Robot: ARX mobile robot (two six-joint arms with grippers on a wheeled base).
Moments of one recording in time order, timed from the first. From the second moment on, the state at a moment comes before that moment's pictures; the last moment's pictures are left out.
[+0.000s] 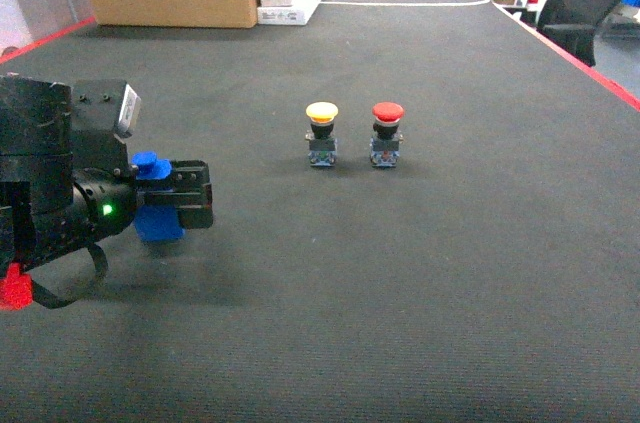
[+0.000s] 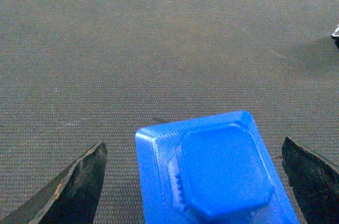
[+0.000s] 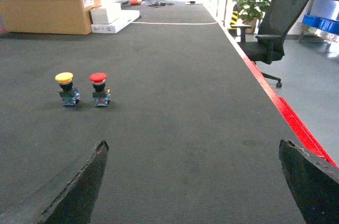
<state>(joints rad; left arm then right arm) -0.15 2.11 0.88 0.80 -0.10 -0.08 0.00 0.00 0.01 -0.01 0.00 0.00</state>
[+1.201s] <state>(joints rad) -0.17 0.77 0.25 0.38 -0.14 -0.06 0.00 0.00 0.01 -0.01 0.00 0.00</state>
